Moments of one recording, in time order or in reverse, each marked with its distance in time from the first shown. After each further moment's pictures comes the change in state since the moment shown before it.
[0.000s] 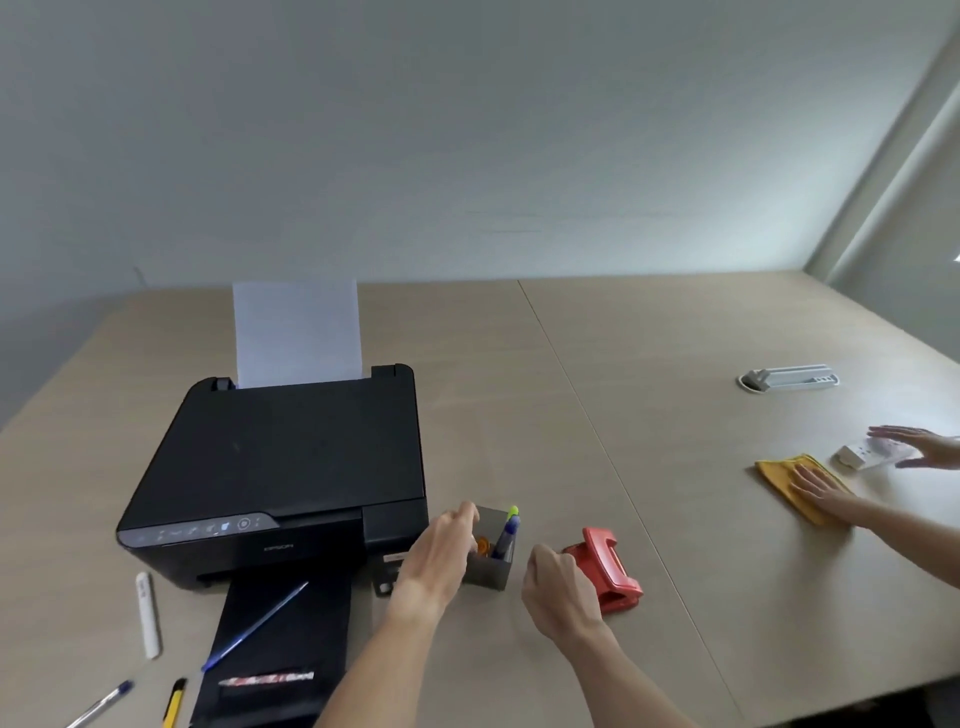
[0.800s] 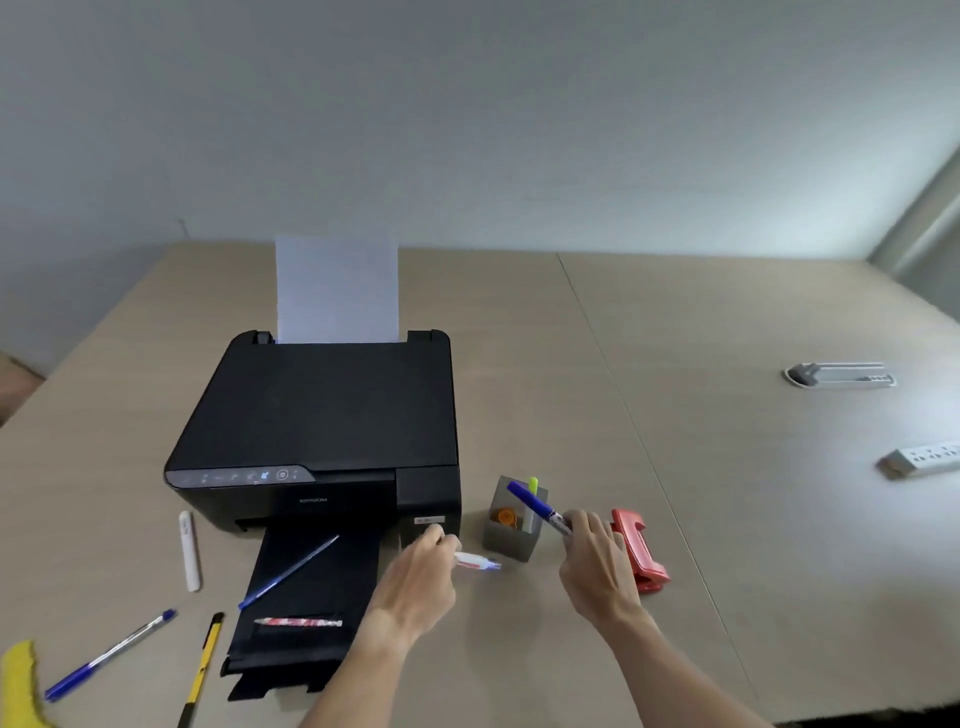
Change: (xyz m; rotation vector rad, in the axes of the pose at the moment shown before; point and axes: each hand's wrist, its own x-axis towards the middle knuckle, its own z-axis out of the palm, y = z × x) left_hand -0.069 -0.043 0.002 0.109 -0.006 -0.062; right_hand 0.002 0.013 0.002 -0.061 0.162 -0.202
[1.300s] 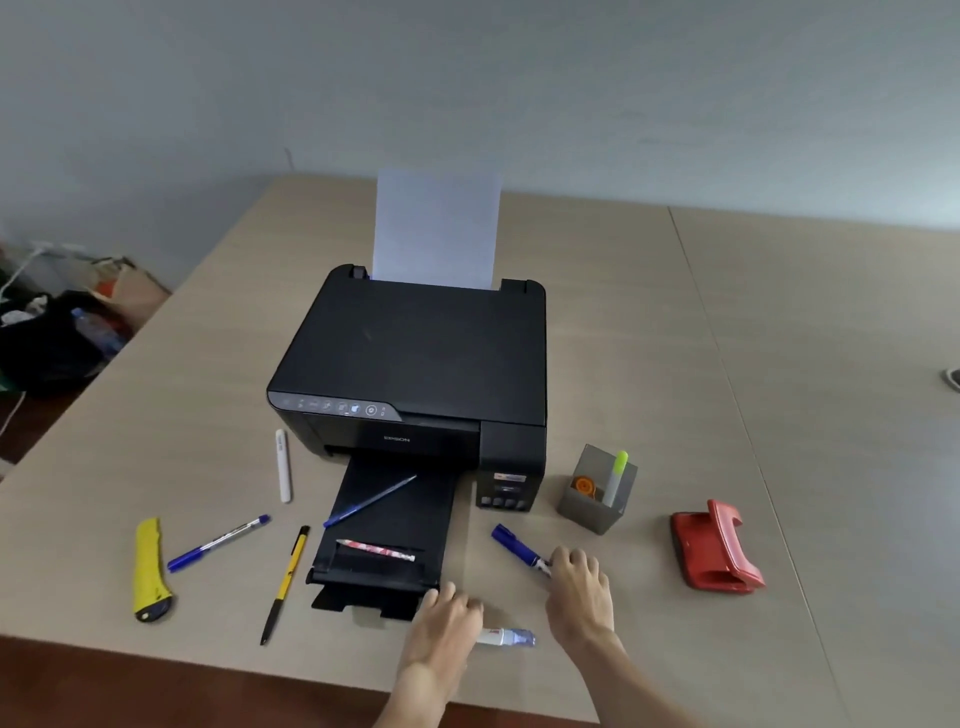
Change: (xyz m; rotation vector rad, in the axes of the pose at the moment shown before) left_hand -0.086 -0.039 0.058 0.411 -0.377 -0.094; right_hand -0.042 -0.057 0.104 -0.158 -0.402 -0.005
